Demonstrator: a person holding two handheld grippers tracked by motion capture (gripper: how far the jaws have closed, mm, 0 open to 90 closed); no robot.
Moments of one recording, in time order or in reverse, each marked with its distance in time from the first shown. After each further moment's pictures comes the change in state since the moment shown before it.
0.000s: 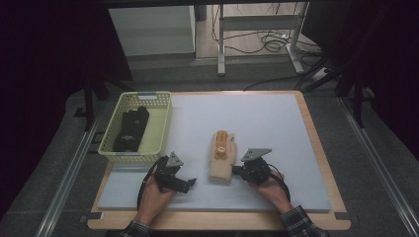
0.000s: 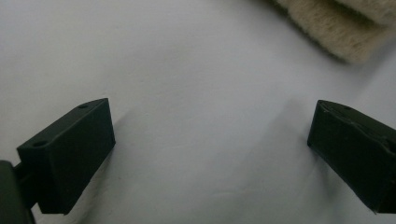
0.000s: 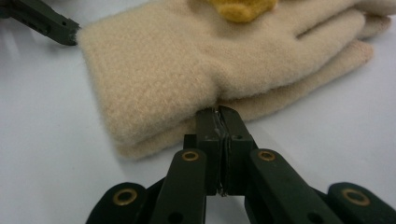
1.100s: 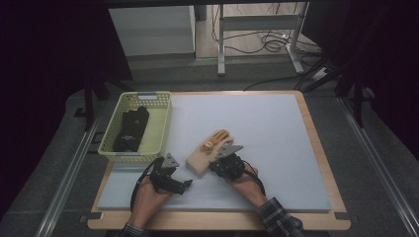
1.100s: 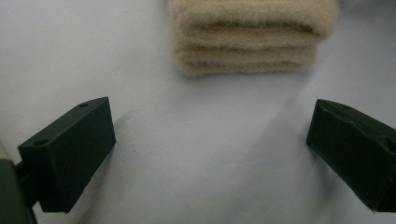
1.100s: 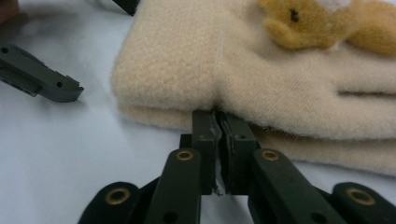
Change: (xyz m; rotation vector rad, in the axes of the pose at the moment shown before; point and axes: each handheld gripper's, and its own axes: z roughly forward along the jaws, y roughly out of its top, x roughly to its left) left arm 0.005 -0.008 -0.008 0.010 -0.006 0.003; right arm 0.030 0.042 0.054 -0.012 0.009 -0.053
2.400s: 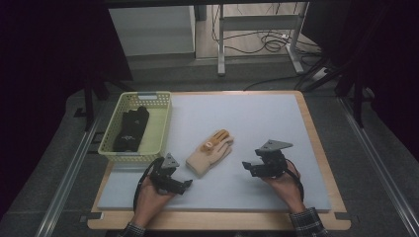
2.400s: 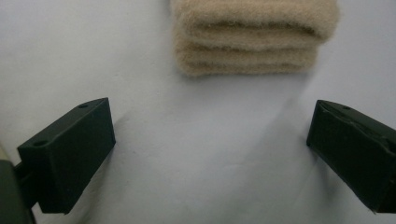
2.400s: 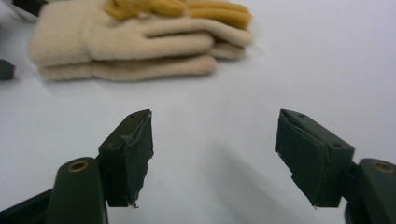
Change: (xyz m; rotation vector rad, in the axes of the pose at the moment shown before) left arm 0.000 -0.001 0.001 -0.009 0.001 -0.002; right arm -0.054 -0.046 -0.101 -0.060 -0.196 0.162
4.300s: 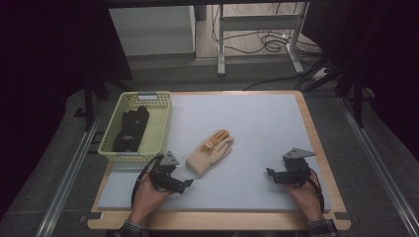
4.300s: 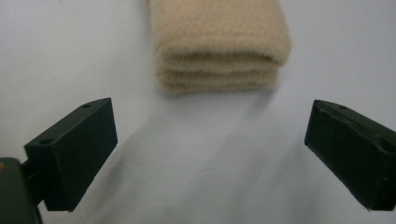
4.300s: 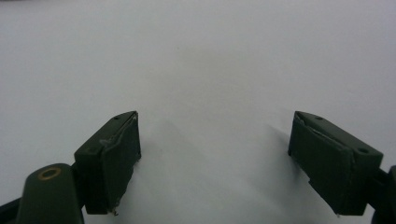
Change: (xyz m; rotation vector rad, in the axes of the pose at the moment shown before) left arm -0.004 0.018 -0.015 0.008 -0.055 0.013; right arm -0.043 -0.054 -0.025 0.076 -0.148 0.054
